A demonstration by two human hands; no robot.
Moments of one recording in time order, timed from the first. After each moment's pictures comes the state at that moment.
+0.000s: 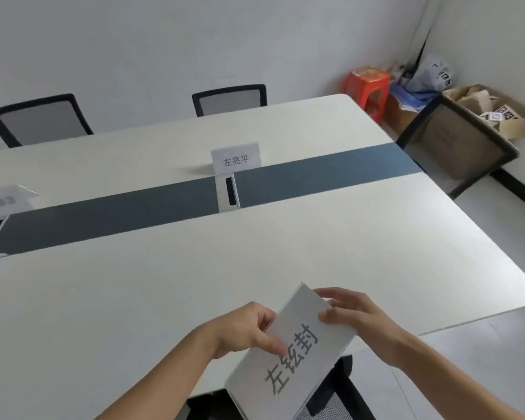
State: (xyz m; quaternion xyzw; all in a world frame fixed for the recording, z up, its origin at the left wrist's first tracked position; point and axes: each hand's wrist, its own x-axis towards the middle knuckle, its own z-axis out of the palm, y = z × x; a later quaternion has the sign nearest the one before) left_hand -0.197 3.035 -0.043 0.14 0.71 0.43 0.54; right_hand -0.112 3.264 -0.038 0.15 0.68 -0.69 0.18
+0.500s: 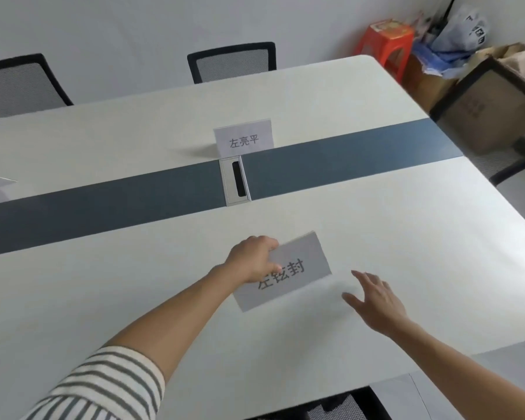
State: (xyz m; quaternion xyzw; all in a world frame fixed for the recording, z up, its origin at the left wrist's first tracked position) left_hand -0.378 3.063 -0.100 0.24 0.91 0.17 0.29; right_hand -0.222 3.299 -0.188 0.22 0.93 -0.22 0.20
